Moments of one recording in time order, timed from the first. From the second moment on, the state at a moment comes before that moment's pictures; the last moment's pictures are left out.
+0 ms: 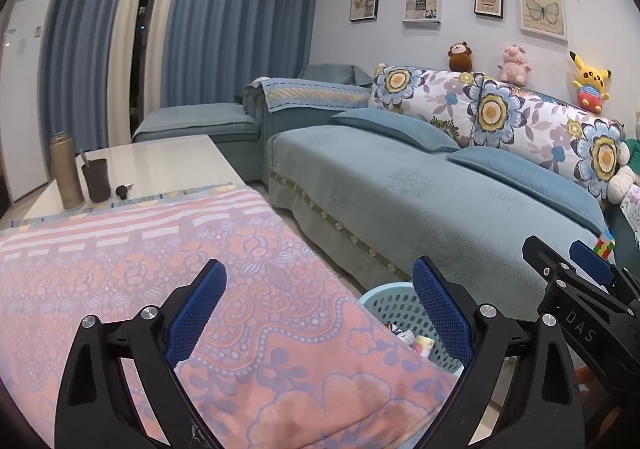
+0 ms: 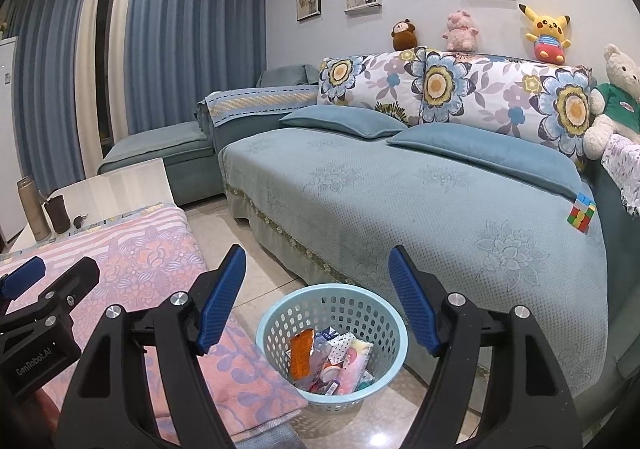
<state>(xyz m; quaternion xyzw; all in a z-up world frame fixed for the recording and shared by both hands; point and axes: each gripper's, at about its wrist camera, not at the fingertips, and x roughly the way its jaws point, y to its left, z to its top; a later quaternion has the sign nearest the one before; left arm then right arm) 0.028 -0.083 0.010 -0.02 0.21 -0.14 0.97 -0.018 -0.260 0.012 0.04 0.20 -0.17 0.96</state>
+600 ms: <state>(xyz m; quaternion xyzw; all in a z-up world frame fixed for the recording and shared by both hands) 0.028 -0.081 0.010 -0.02 0.21 -0.14 0.97 -0.017 -0.260 0.010 0.05 0.20 -0.17 0.96</state>
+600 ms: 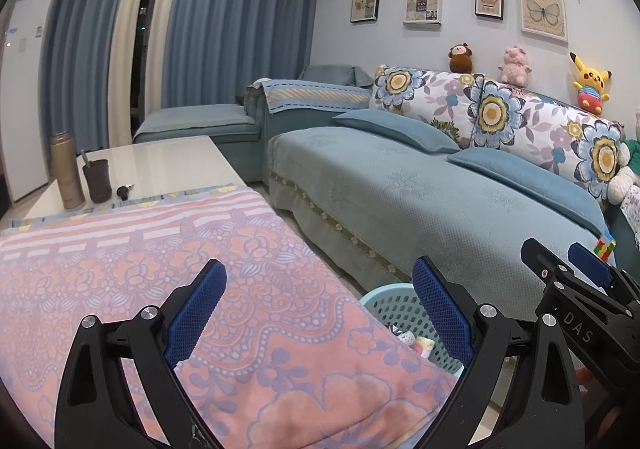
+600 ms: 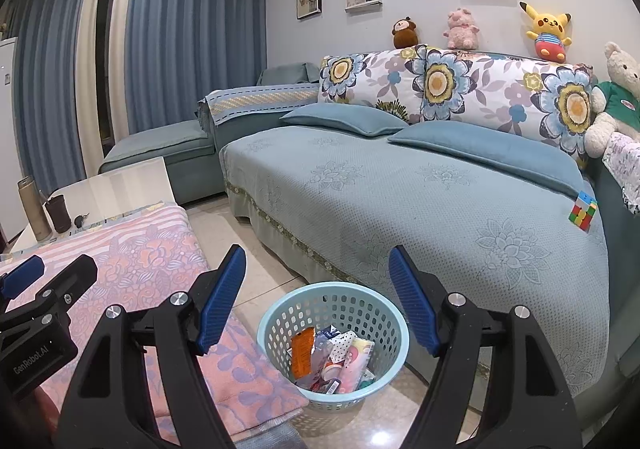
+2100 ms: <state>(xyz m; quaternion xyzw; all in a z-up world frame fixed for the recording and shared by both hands) 0.022 -0.090 0.017 -0.02 0.21 -0.13 0.97 -0.013 -0.260 0.005 0.05 0.20 -0.17 0.96</state>
